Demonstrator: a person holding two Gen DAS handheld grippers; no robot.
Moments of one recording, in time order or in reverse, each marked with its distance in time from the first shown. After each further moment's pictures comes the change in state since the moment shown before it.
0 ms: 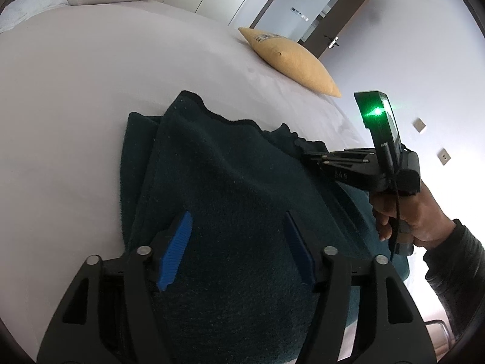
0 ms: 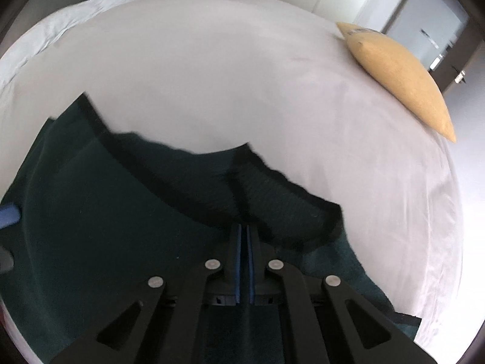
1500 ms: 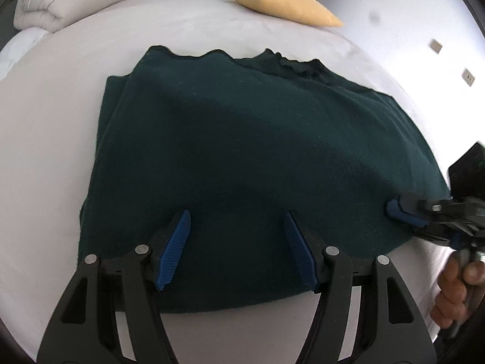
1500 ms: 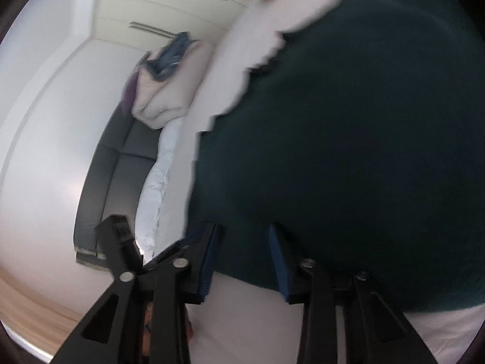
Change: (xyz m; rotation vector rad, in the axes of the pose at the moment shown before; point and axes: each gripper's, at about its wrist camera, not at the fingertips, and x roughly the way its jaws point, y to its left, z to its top) left arm 0.014 -0.055 -0.050 0.217 0.185 0.207; right arm -0.050 -0.046 -0.256 0.931 -0.240 0.889
